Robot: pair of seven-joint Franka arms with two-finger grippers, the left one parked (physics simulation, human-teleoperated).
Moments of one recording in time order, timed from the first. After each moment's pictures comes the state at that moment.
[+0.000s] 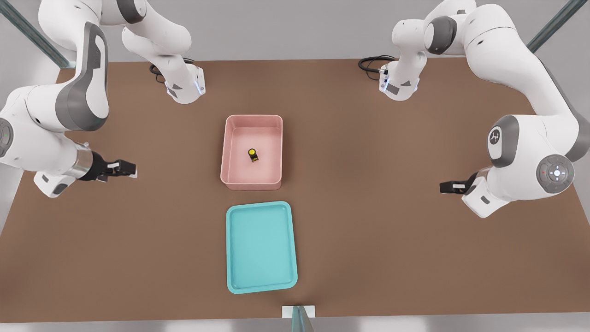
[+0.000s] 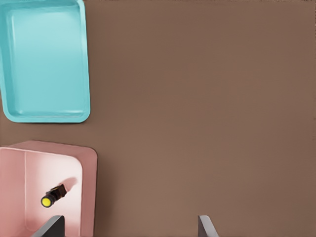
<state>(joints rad) -0.02 0.26 0.03 -1.36 0.10 1.49 -0.07</state>
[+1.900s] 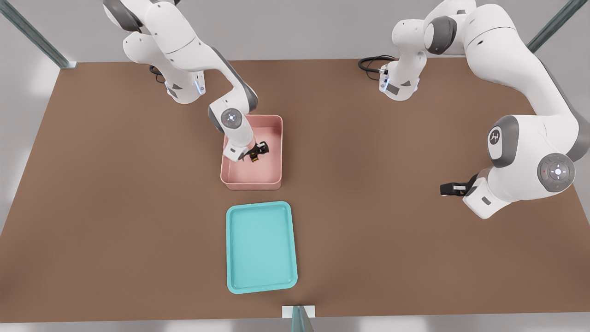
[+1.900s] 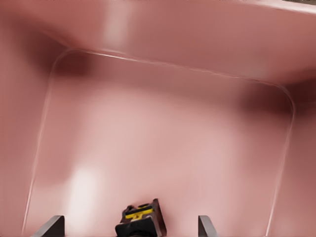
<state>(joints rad) 0.62 0.30 0.10 -2.34 0.10 2.67 0.44</state>
